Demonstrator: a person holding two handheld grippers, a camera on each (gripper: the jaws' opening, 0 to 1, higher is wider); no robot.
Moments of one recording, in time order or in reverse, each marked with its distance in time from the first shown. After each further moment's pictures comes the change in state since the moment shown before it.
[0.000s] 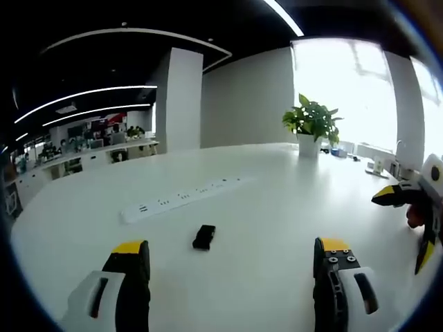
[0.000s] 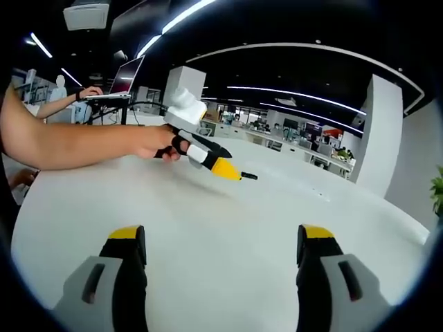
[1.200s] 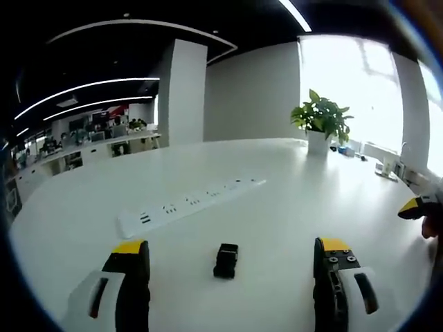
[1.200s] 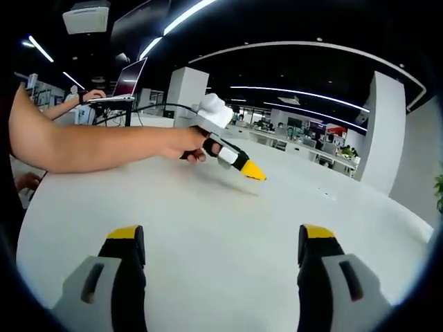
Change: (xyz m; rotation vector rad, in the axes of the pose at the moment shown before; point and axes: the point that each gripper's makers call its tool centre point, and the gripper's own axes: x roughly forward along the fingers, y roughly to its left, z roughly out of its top) left arm 0.036 0.036 0.021 -0.018 0.037 0.036; right arm -0.001 0.006 0.005 0.023 -0.007 0.030
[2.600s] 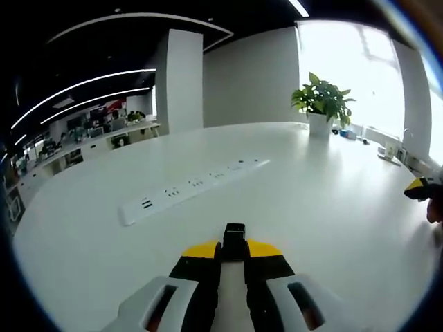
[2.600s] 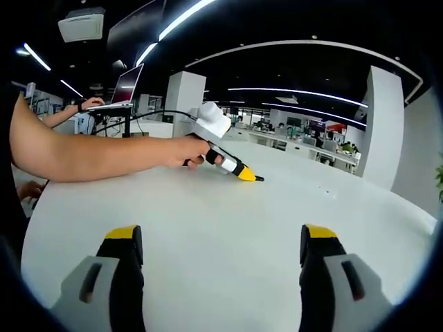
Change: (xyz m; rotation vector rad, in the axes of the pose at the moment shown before) left arm 0.005 0.005 -0.024 0.046 0.098 0.029; right arm -0.002 -0.001 0.002 0.042 -0.016 0.006
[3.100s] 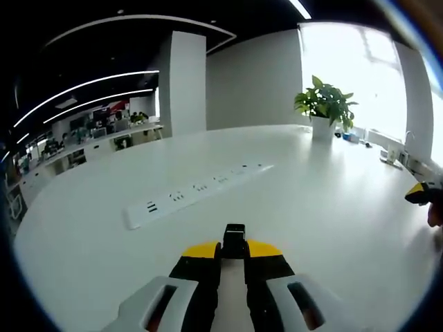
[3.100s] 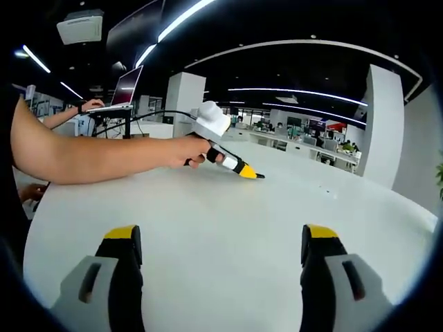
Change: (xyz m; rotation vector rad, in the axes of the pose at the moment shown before) left arm -0.001 0.004 0.003 -0.012 -0.006 0.016; right arm -0.001 0.002 0.002 0.012 -0.002 0.007
